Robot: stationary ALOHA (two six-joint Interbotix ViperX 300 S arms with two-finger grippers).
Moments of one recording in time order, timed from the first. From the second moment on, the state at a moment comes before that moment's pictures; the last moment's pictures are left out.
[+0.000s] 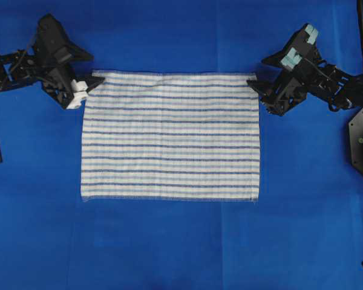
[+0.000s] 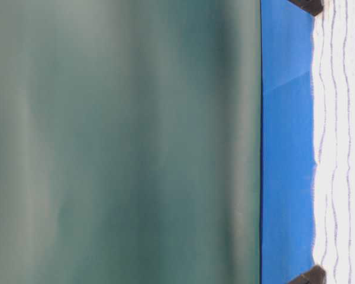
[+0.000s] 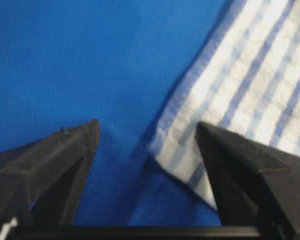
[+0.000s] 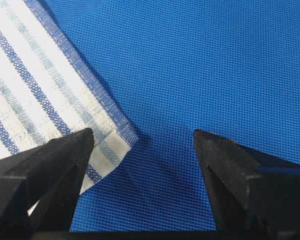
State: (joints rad) left arm 0.46 0.09 1.12 -0.02 -0.53 -0.04; right arm -0.39 0.02 1.18 0.37 -0.56 0.00
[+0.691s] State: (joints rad) left arm 0.44 0.09 1.13 -0.03 -0.50 -0.06; right arm -0.33 0.03 1.16 0.37 -0.56 0.00
